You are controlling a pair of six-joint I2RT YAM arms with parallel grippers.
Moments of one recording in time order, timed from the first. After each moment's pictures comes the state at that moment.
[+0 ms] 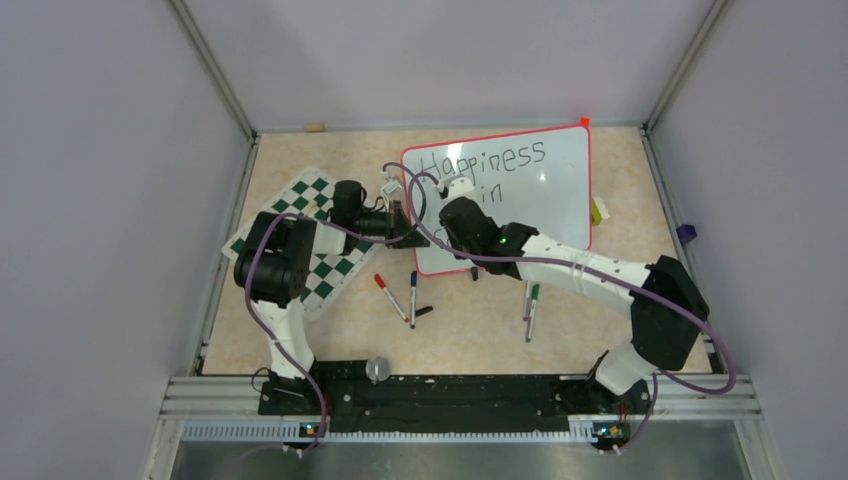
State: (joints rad) left arm -0.24 1.96 0.92 0.58 1.27 -0.25; right arm 0.91 1.56 1.17 -0.36 0.46 0.29
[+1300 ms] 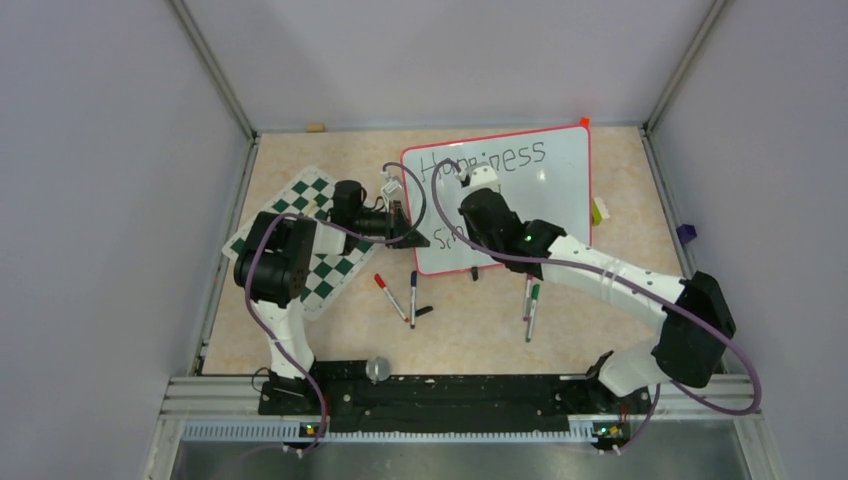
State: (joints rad) left arm -0.24 1.96 0.92 0.58 1.27 -0.25; right arm 0.86 1.43 1.14 -0.37 0.50 0.26
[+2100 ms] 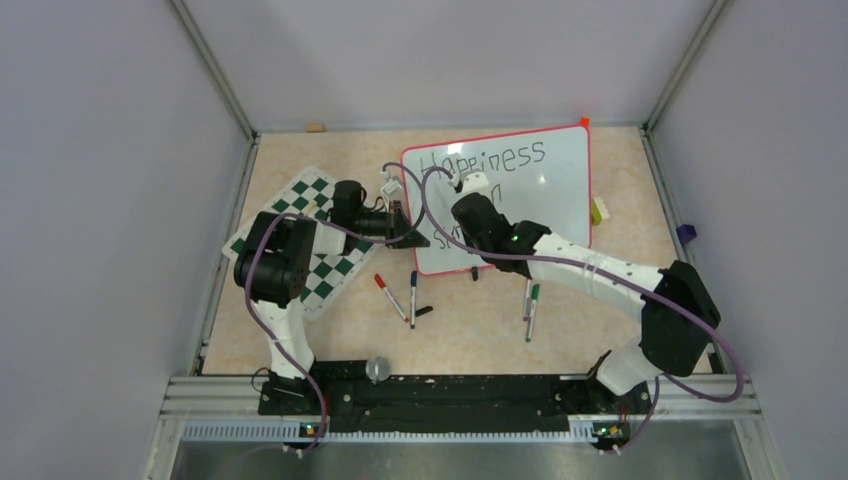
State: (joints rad) left arm -0.24 1.96 0.92 0.58 1.27 -0.25; right arm 0.86 1.51 1.13 -0.37 0.52 0.26
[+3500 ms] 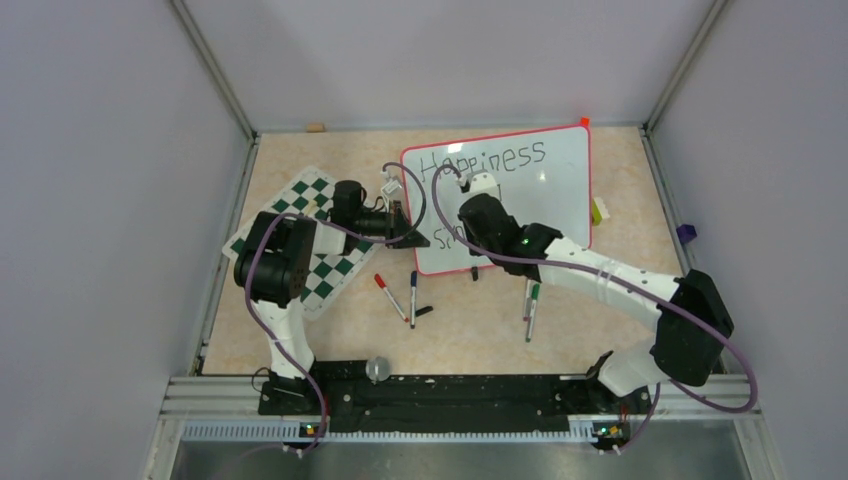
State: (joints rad) left arm -0.23 1.96 0.92 0.58 1.27 -0.25; right arm 0.86 1.44 1.10 -0.37 0.46 0.32
